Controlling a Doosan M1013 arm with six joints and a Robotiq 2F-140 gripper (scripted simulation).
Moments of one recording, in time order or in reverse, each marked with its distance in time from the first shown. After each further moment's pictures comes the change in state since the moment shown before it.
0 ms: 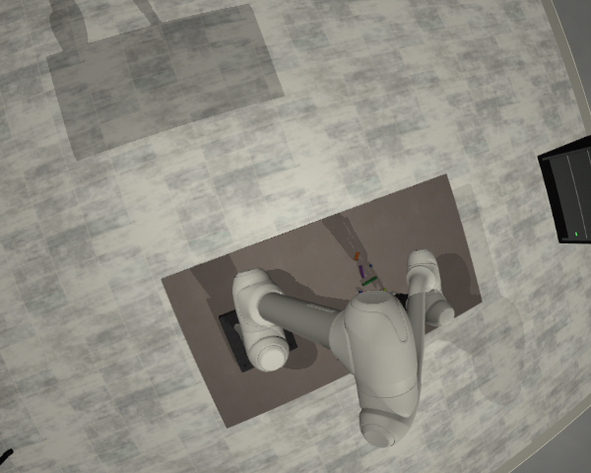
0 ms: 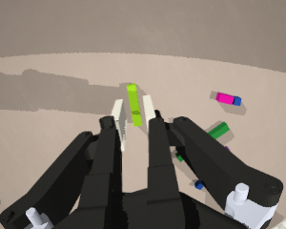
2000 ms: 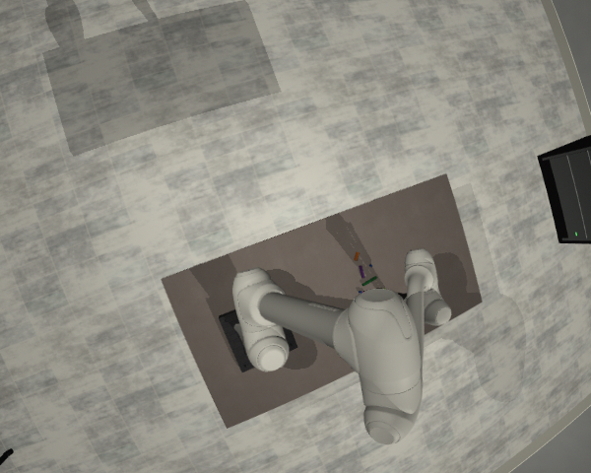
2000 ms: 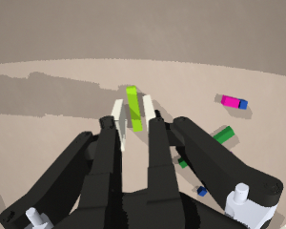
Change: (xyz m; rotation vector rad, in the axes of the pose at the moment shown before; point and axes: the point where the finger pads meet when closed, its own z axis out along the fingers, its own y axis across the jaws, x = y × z) arm 0.000 0.000 0.016 0.001 -0.002 0.000
